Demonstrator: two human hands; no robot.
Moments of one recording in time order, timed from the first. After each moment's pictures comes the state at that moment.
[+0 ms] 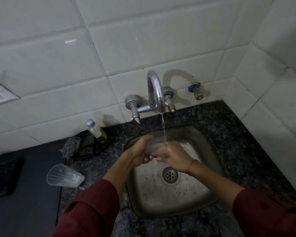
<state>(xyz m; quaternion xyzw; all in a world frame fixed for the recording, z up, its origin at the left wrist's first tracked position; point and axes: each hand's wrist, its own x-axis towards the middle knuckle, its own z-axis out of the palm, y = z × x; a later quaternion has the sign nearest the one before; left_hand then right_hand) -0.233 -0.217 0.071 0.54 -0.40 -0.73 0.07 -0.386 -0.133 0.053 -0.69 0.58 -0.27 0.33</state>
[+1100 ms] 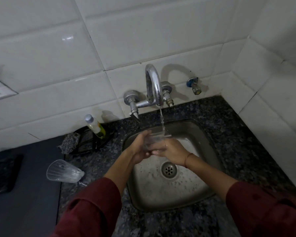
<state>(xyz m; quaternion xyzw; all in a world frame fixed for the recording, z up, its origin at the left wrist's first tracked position) -0.237 -0.204 0.068 0.53 -0.35 -0.76 0.13 -0.380 -0.130 0.059 -0.65 0.59 -0.30 0.39</state>
